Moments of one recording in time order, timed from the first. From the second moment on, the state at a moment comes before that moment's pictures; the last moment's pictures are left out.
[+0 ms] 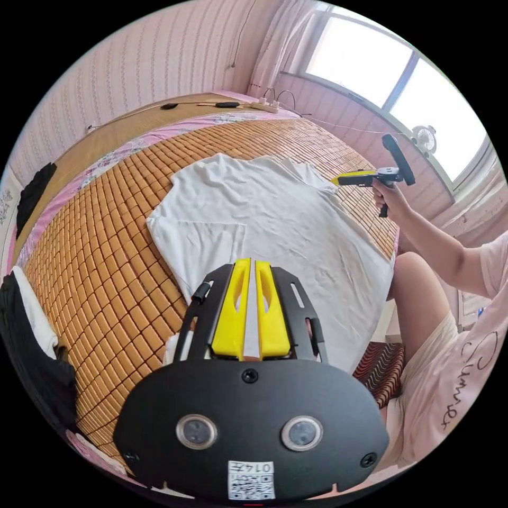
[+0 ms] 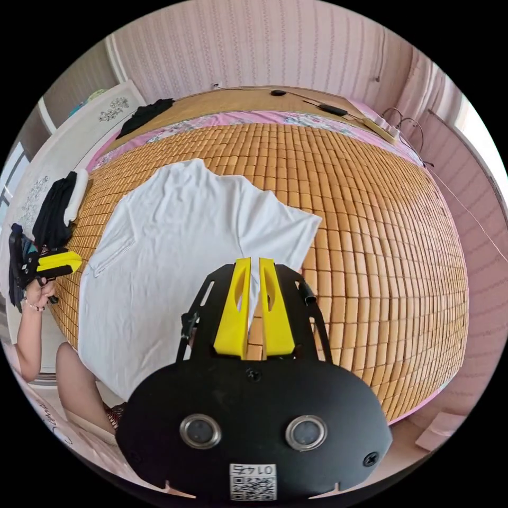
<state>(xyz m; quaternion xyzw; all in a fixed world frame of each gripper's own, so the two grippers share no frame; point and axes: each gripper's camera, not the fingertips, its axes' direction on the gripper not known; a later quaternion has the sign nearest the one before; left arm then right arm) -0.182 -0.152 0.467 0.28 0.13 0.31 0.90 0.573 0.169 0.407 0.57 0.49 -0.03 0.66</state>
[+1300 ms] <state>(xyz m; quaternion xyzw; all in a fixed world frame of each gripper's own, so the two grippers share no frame) 0.233 -0.376 0.518 0.21 0.07 0.42 0.88 0.733 0.287 0.363 0.58 0.36 -0.17 0.71</state>
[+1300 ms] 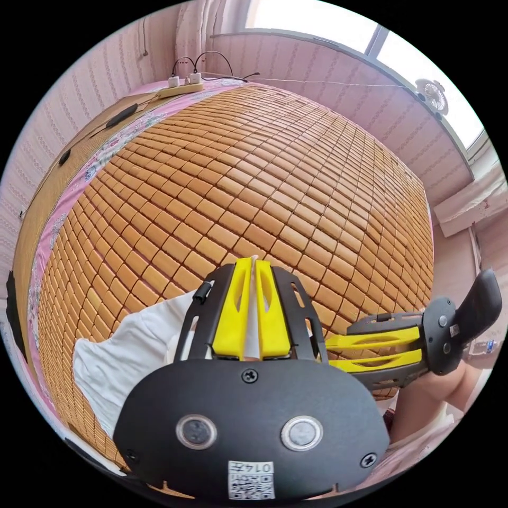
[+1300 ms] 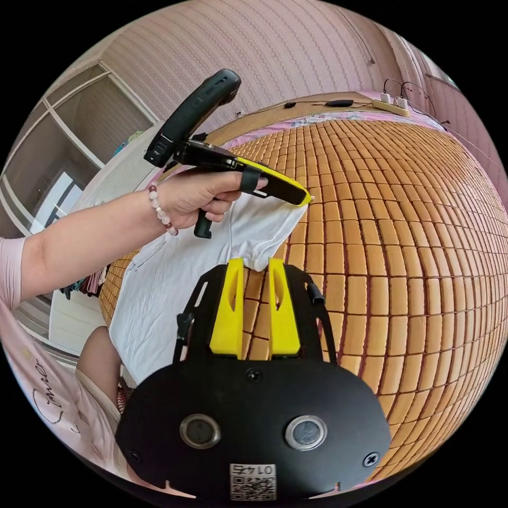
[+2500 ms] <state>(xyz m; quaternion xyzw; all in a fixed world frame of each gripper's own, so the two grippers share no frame) -0.187 -0.265 0.469 0.28 0.14 0.16 0.93 0.642 0.238 0.379 0.50 0.44 -0.26 0.69</state>
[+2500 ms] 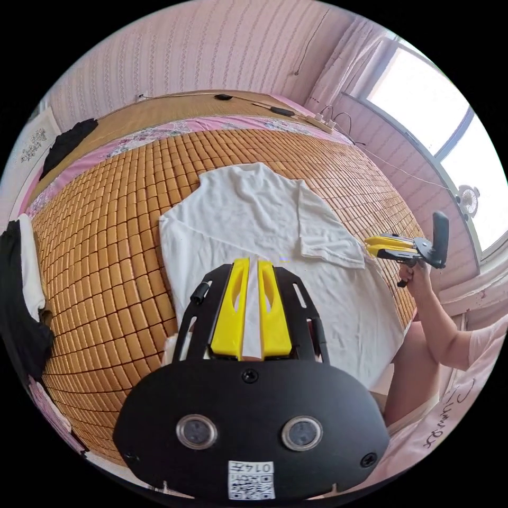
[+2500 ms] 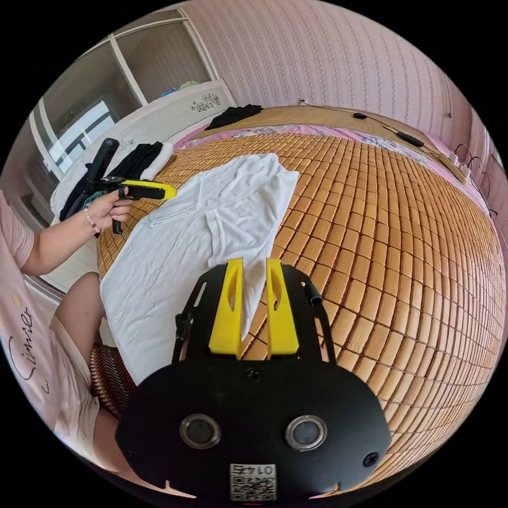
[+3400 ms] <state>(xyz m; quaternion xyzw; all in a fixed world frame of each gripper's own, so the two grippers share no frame) -0.343 -0.348 0.440 0.27 0.21 0.09 0.94 0.522 0.097 0.236 0.47 0.44 -0.14 0.75</state>
